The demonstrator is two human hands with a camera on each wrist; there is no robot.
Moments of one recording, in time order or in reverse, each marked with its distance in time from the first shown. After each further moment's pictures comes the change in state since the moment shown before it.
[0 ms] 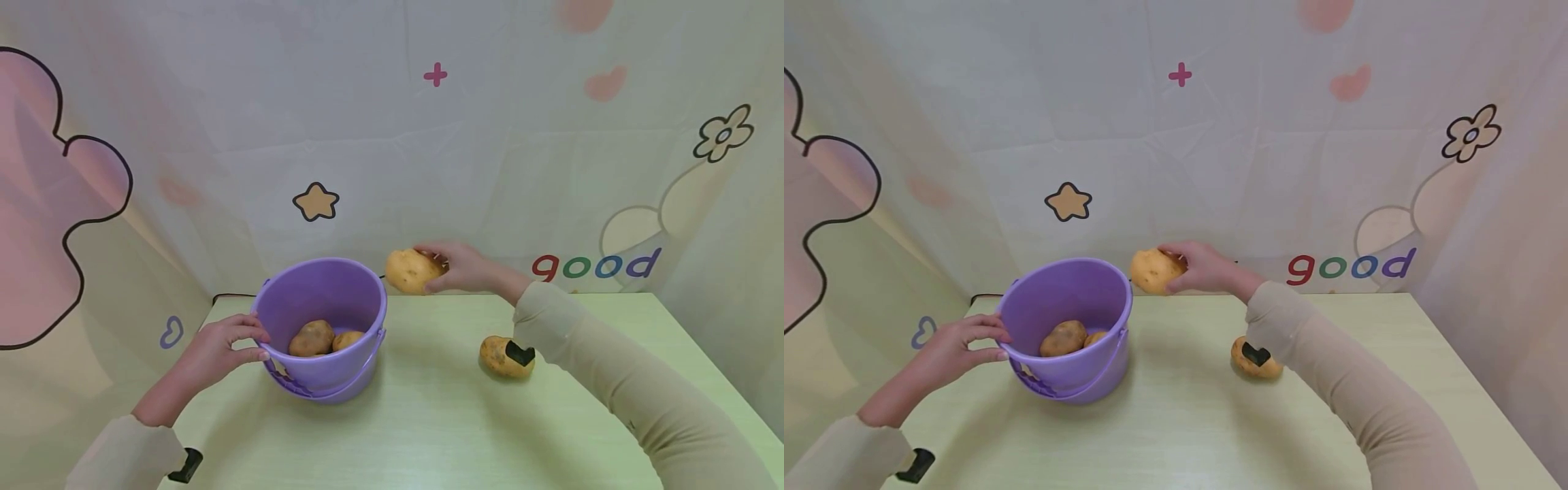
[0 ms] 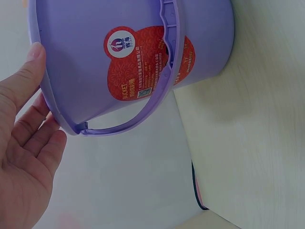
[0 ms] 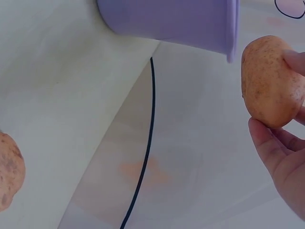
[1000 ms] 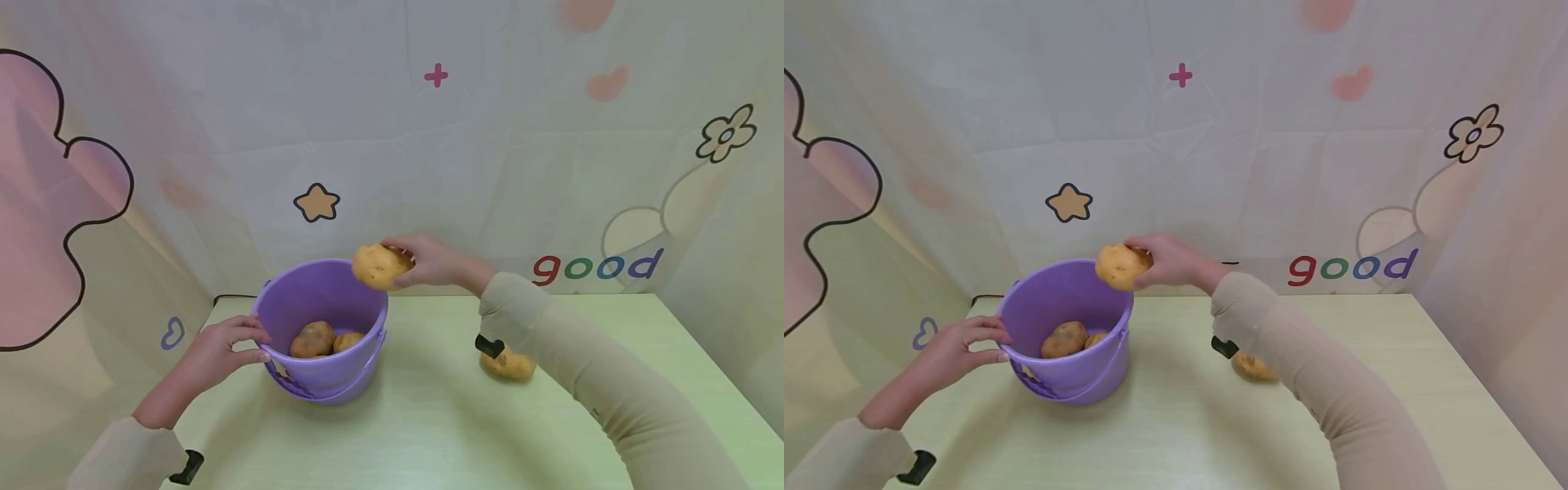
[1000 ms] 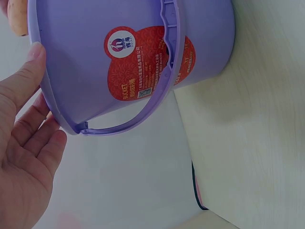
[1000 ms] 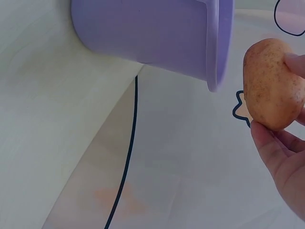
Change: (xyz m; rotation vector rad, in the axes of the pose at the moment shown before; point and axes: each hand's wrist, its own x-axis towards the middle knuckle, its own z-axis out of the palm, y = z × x) left_hand 0.000 0.000 0.000 -0.003 0.007 -0.004; right_hand 0.037 -0.030 0.009 -0.068 -0.054 -0.058
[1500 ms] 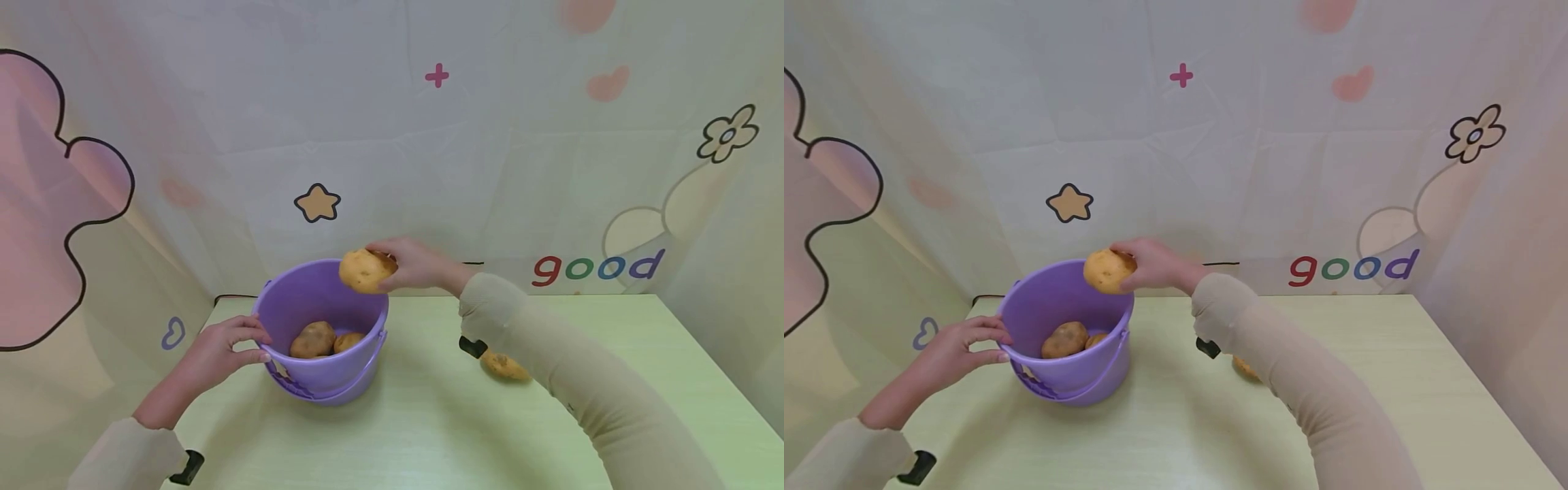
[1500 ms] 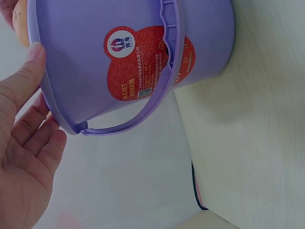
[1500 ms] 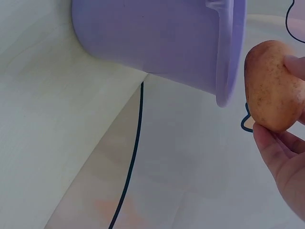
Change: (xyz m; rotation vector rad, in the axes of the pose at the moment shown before) left_hand 0.000 0.000 -0.001 -0.002 0.001 -0.007; right_hand 0.019 -0.007 0.015 -0.066 -0.038 0.023
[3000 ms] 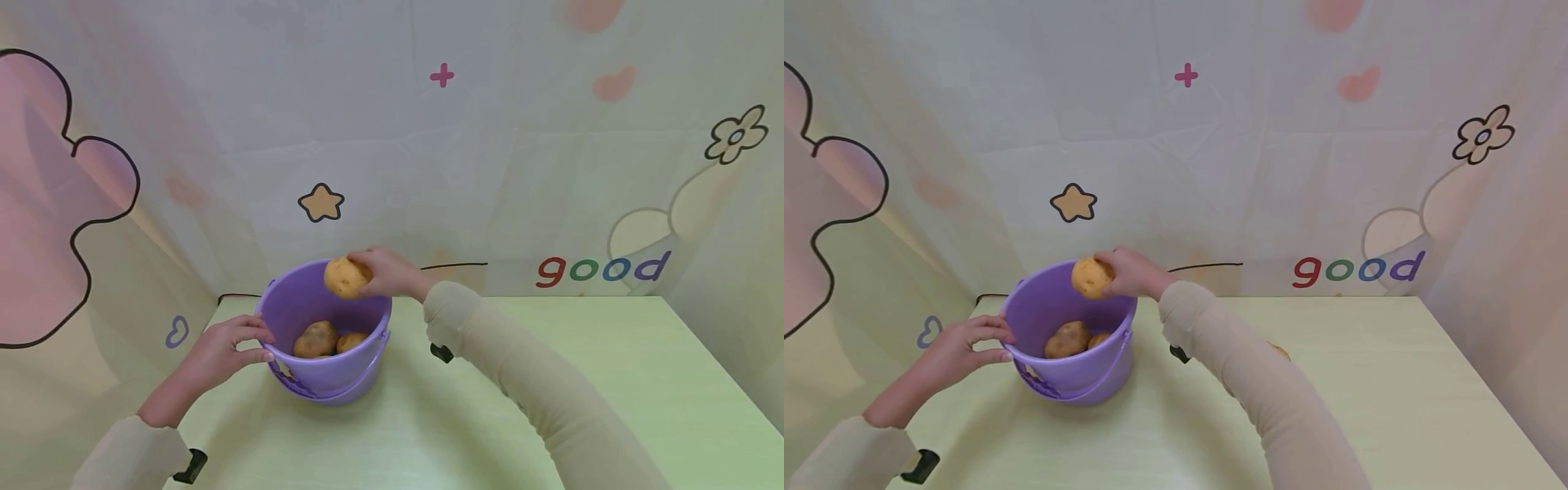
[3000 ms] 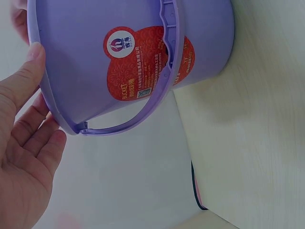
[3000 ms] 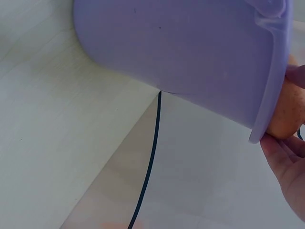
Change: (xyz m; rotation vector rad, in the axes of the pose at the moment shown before) left_hand 0.000 -0.004 0.002 -0.012 -0.026 -0.020; right_hand 0.038 -0.004 0.040 -0.048 -0.007 0.086
